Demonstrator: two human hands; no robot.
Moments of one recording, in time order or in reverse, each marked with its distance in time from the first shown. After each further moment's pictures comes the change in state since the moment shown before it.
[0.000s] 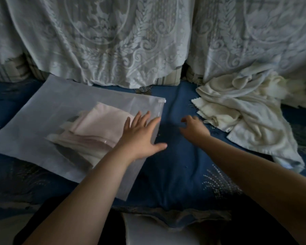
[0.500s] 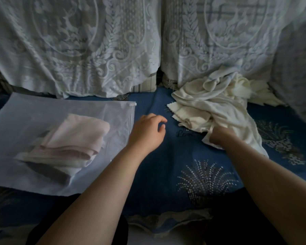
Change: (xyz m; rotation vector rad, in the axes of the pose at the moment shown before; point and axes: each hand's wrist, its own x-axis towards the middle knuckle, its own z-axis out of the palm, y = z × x) left_hand 0.040 0.101 0.003 -0.302 0.325 0.131; right_hand -0.024 0.132 -0.092 -0.266 -0.136 0.422
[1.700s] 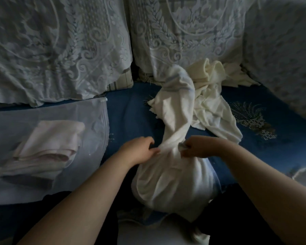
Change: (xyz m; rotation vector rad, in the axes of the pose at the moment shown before) left_hand -0.017 0.034 0.049 0.208 -0.707 -0.142; right_hand -0.096 0.032 -0.004 -0.014 -0.408 -0.503
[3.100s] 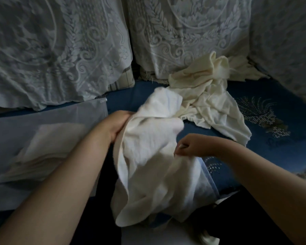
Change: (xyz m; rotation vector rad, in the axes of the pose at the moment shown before) left_hand 0.021 -0.024 -0.066 -1.003 0.190 -0.161; right_hand 0.023 0.000 0.005 0.230 0.099 -0.190
